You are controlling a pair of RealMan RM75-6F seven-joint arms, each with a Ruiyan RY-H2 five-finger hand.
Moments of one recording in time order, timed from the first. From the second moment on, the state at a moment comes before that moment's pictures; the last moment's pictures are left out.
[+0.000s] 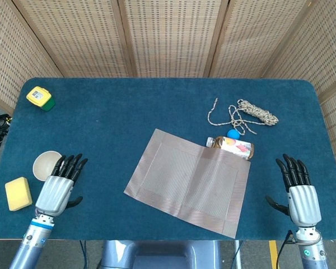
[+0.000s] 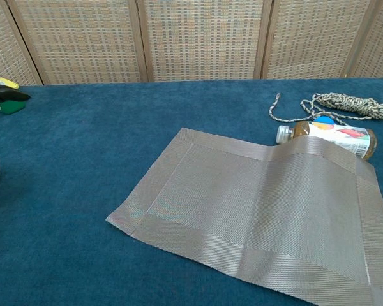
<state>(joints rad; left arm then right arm) -0.22 -1.34 -0.05 -1.84 1.52 1.31 0.54 0.11 -1.35 0.04 -1.50 -1.61 1.66 0.01</state>
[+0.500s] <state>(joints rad) -0.39 -1.49 -0.08 -1.67 1.46 1.13 0.63 0.10 -1.33 0.04 -1.52 -1.65 1.68 0.04</state>
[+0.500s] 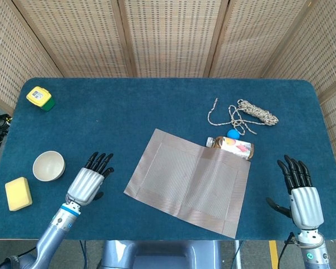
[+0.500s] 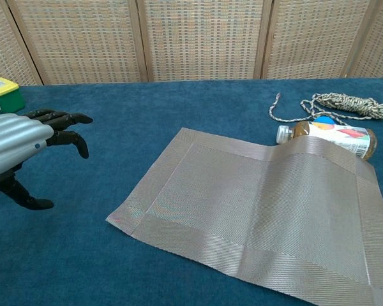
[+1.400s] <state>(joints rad) -0.49 -1.74 -0.06 -1.40 1.44 1.06 0.63 0.09 -1.32 0.06 -1.53 -1.66 1.68 0.08</state>
